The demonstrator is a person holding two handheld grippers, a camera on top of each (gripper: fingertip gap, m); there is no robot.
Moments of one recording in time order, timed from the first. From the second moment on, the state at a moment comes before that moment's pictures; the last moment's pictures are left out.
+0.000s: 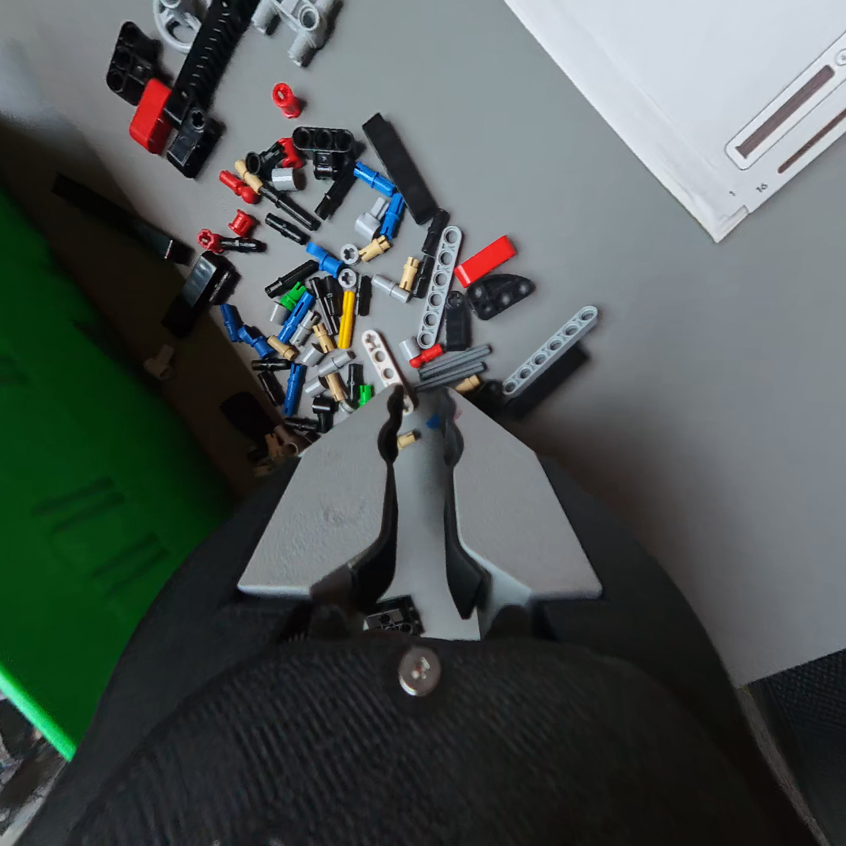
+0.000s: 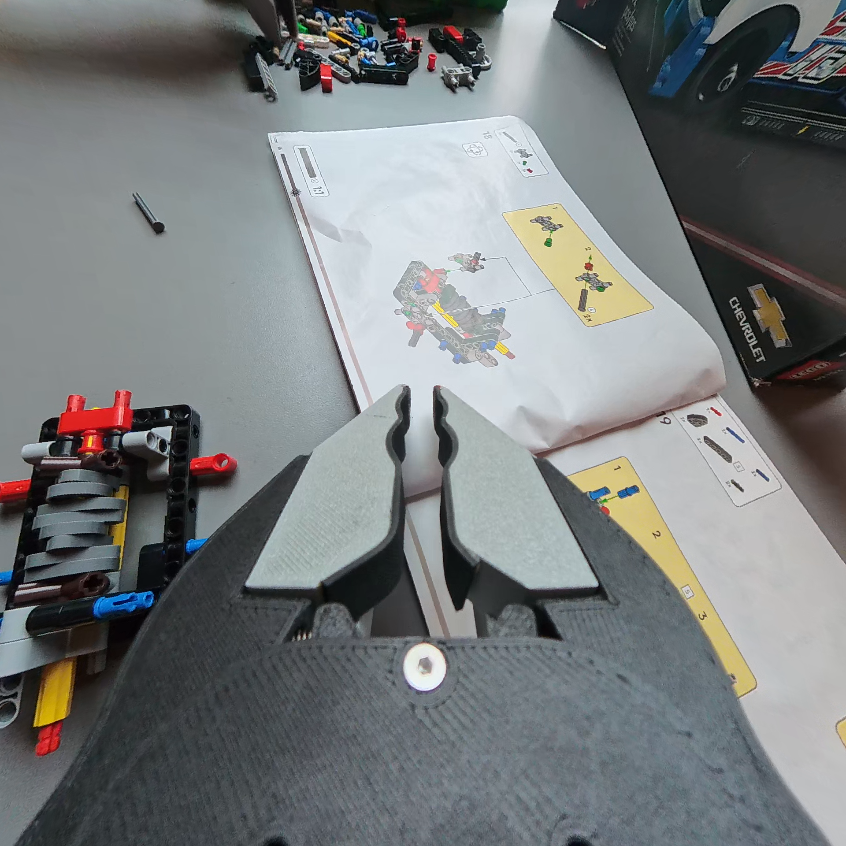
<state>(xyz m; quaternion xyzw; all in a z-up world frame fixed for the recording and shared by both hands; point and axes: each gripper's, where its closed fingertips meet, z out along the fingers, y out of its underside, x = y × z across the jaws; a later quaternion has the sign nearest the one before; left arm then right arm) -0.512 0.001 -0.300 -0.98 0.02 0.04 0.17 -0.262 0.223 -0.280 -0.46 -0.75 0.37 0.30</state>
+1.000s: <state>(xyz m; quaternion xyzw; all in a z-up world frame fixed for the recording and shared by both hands) -0.524 -0.002 -0.295 -0.96 0.24 0.12 0.07 -0.261 0.222 -0.278 -0.46 -0.74 0.38 0.30</state>
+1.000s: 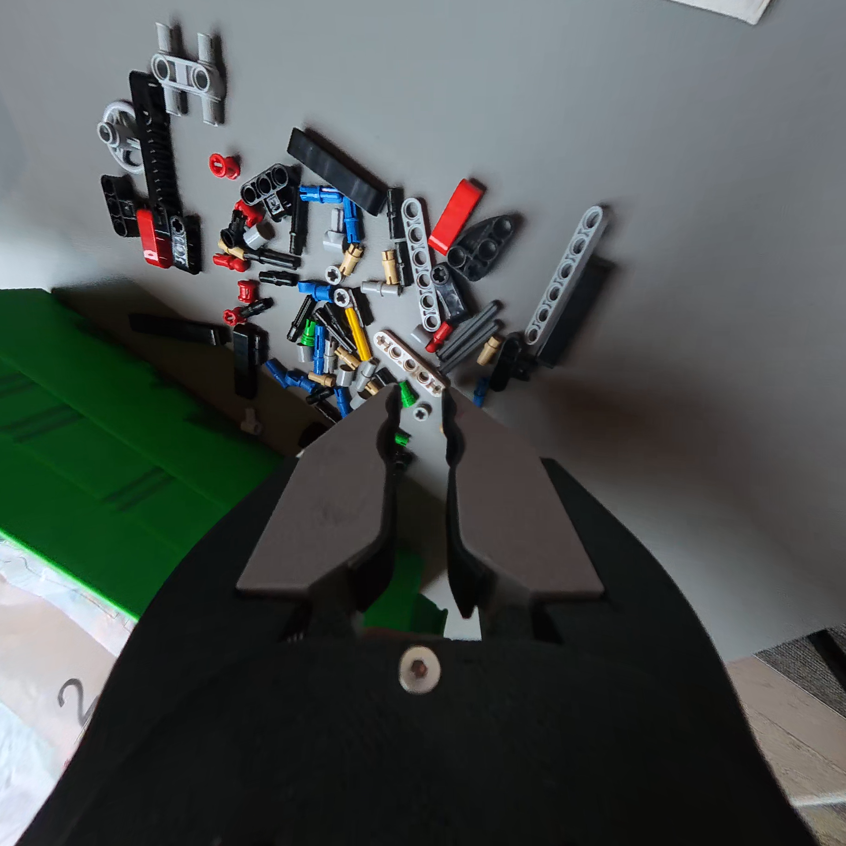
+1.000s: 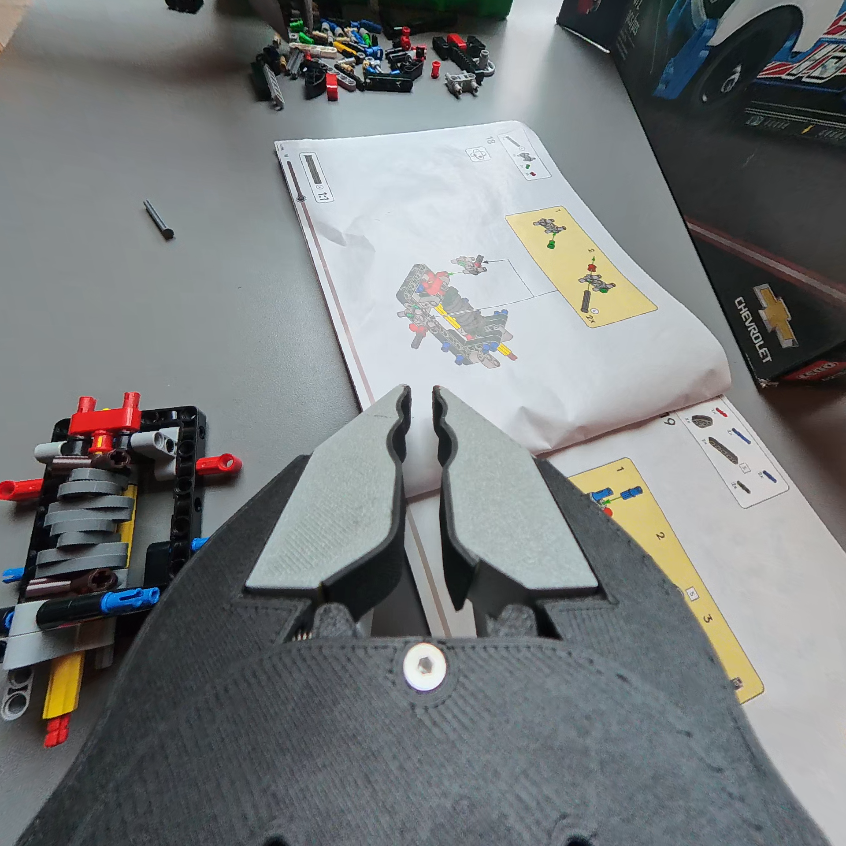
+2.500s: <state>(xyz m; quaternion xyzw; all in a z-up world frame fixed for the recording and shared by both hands) -0.516 -0.002 -0.285 -0.95 0.28 0.08 0.05 -0.260 0.219 -0.278 -0.46 -0.75 0.39 0.29</state>
